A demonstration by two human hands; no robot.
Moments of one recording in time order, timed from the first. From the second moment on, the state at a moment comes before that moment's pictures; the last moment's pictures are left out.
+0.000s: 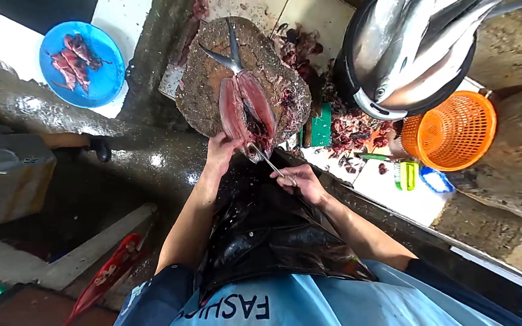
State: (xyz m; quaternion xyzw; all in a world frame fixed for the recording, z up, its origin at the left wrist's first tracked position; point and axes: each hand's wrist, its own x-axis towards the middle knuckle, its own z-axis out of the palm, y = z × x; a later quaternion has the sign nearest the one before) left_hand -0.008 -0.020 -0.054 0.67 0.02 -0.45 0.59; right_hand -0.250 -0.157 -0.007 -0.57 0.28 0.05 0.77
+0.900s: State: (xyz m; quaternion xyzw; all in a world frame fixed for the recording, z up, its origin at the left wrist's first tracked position) left_hand -0.004 -0.026 -0.049 0.59 -0.05 -0.50 0.64; right_hand -0.242 -0.165 0.001 -0.60 0.29 0.06 0.75
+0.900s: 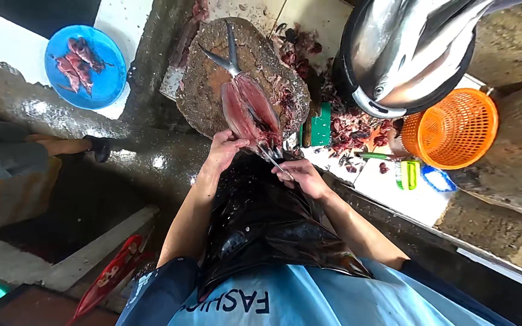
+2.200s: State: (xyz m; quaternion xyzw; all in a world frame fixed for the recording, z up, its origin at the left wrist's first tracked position) left_hand -0.037 -0.043 -0.060 0.47 0.03 -0.50 0.73; right_hand -0.244 -0.189 -0.029 -0.60 0.22 0.05 0.77
